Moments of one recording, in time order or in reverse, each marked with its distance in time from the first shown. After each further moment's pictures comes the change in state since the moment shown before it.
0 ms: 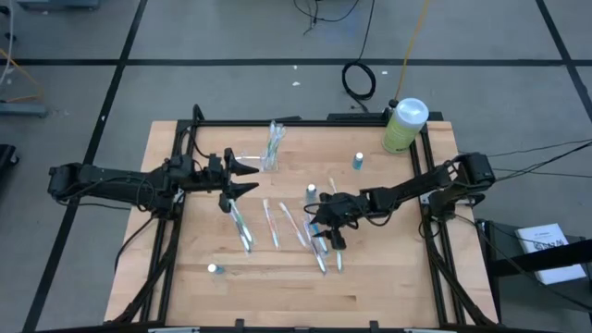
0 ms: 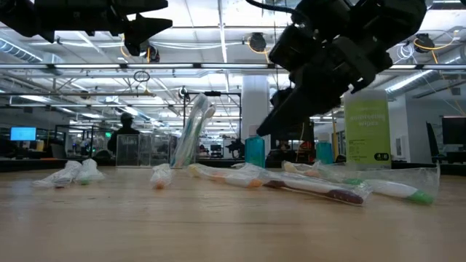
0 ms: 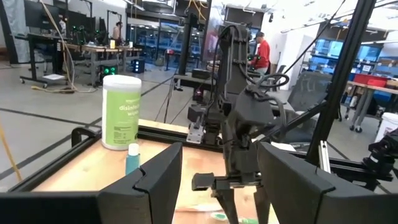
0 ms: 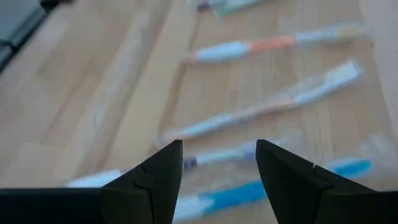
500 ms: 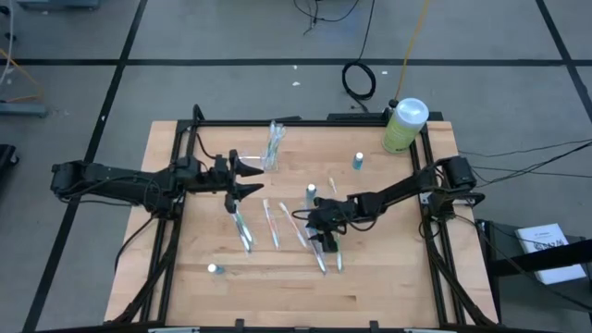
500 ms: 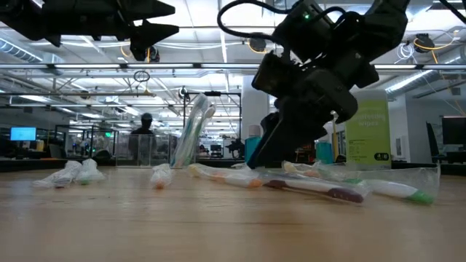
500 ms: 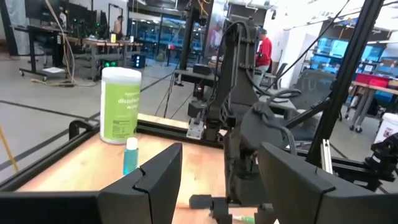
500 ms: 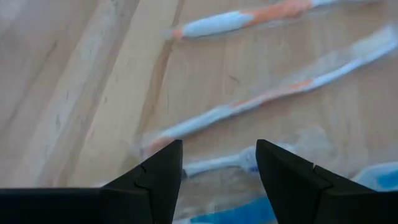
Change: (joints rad) left arm -0.002 0.084 0.000 0.069 -0.007 -0.018; right arm 0.002 0.164 0.093 -0.028 0.031 0.040
